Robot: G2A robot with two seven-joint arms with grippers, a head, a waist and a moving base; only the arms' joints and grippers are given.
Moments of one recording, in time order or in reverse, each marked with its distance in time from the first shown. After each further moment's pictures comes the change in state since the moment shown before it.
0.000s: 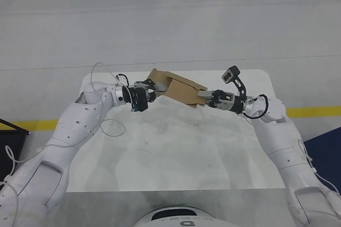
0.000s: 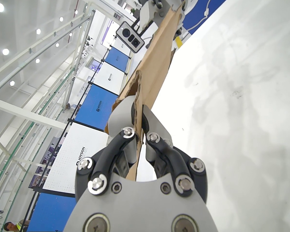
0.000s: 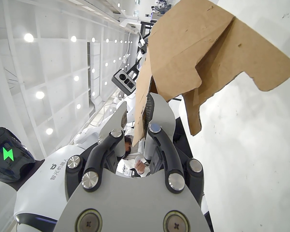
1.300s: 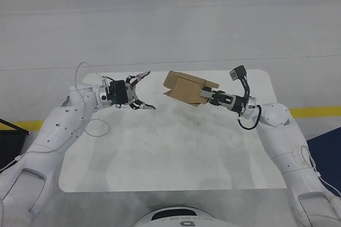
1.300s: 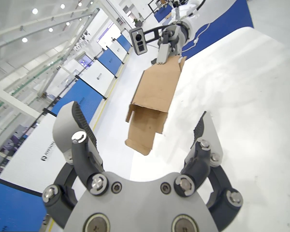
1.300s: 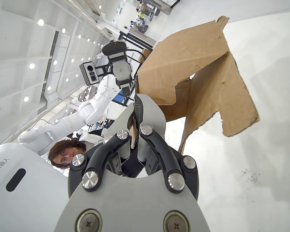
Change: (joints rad) left arm 0.031 0.131 0.007 -0.100 -0.235 -0.342 -0.023; right arm -0.048 0.024 0.035 -0.071 -0.252 -0.257 -0.166
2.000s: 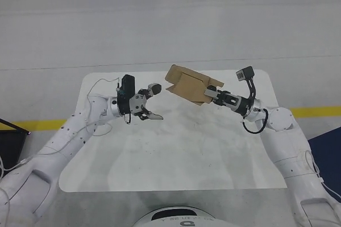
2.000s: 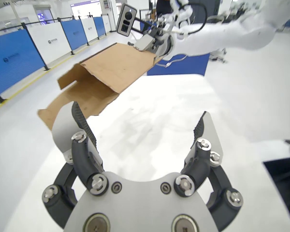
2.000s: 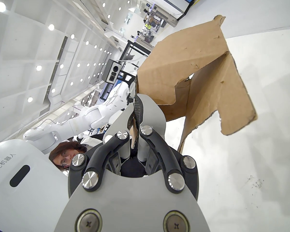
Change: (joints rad) left arm 0.004 -0.010 0.224 -0.002 -0.729 -0.316 -0.281; right arm -0.060 0.012 0.046 -0.060 0.030 -0.041 -0.027
